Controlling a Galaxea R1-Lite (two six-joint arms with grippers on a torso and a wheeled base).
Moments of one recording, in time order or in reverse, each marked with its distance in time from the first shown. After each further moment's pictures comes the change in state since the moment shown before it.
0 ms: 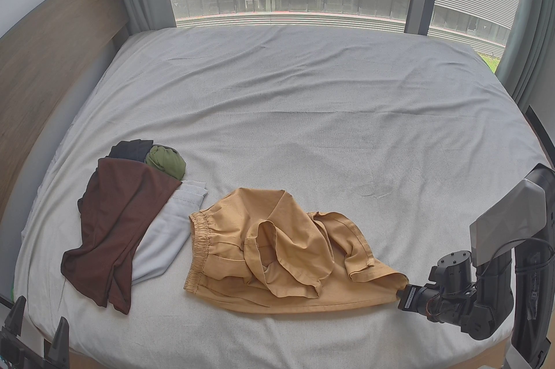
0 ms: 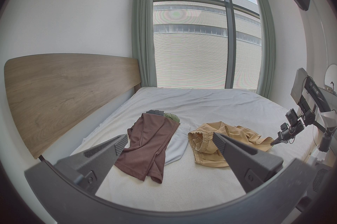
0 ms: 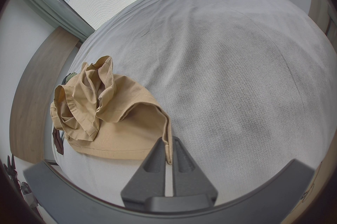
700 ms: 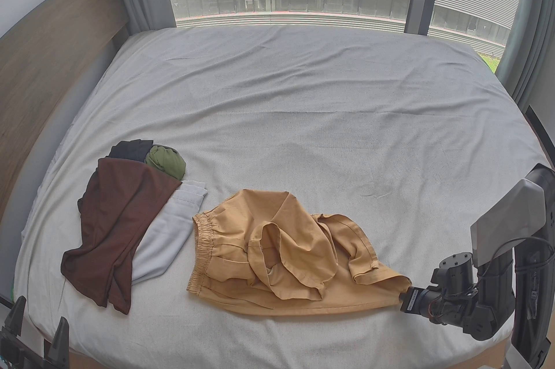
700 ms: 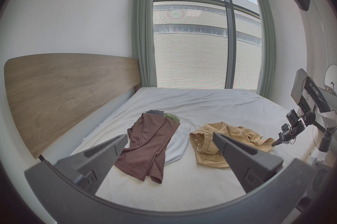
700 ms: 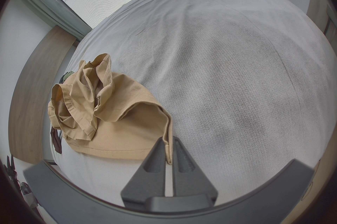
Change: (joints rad) left arm 0.000 0.000 0.000 0.000 0.000 -0.001; right arm -0.011 0.006 0.021 0.000 0.000 -0.001
